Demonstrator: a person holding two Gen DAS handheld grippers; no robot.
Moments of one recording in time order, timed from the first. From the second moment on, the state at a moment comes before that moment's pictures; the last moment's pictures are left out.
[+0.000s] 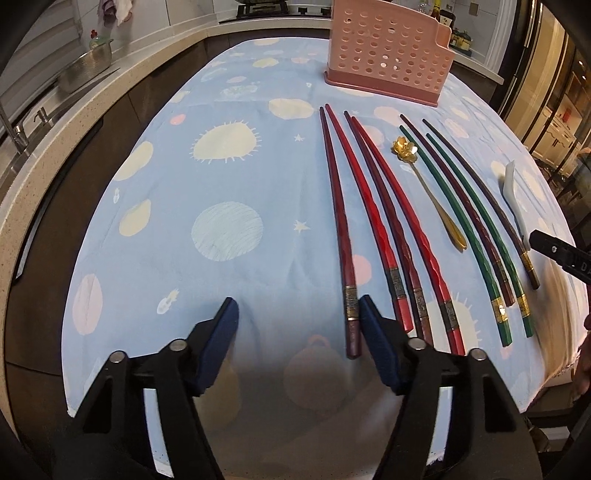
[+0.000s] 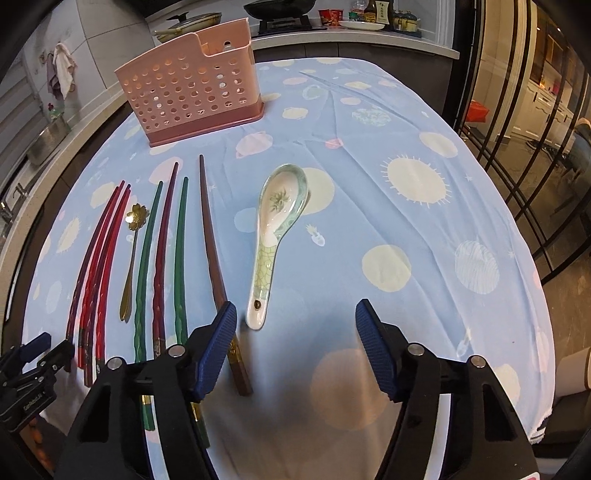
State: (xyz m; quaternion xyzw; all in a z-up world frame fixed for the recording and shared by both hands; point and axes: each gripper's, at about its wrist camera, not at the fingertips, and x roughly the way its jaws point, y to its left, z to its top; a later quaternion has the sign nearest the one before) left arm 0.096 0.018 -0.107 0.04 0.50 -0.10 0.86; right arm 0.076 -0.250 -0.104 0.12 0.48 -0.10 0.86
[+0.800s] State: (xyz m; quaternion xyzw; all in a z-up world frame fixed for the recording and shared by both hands) left arm 0.092 0.018 -0.097 0.01 0.51 -0.14 0.85; right arm 0.068 -0.241 -0.104 0.09 0.47 -0.08 0.87
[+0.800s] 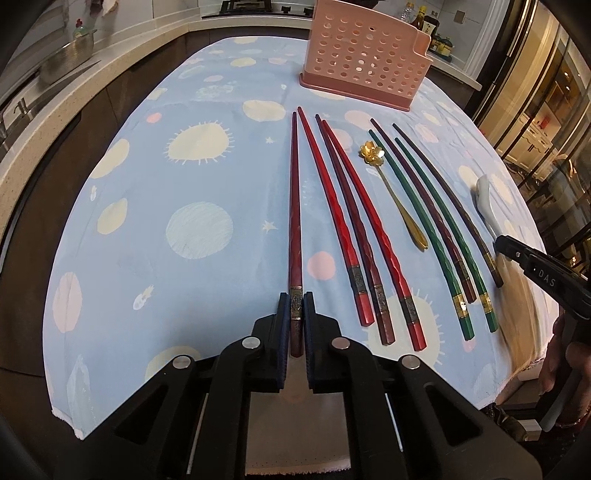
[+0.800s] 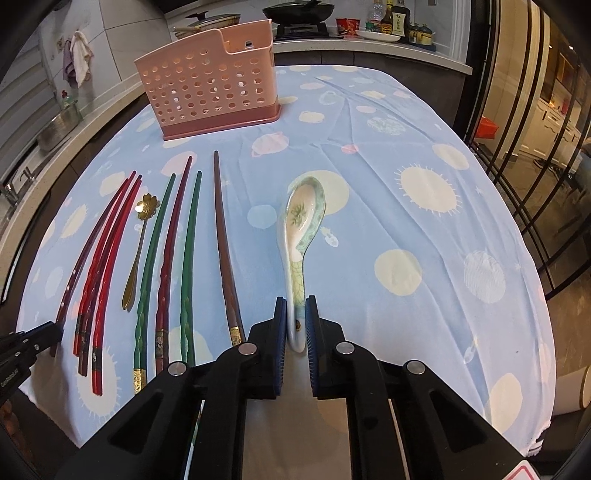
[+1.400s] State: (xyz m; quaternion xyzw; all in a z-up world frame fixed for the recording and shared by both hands) left arm 0.093 0.019 -0.021 0.00 0.42 -0.16 0.89; right arm 0.052 -0.254 -0.037 0.11 0.40 -0.05 0.91
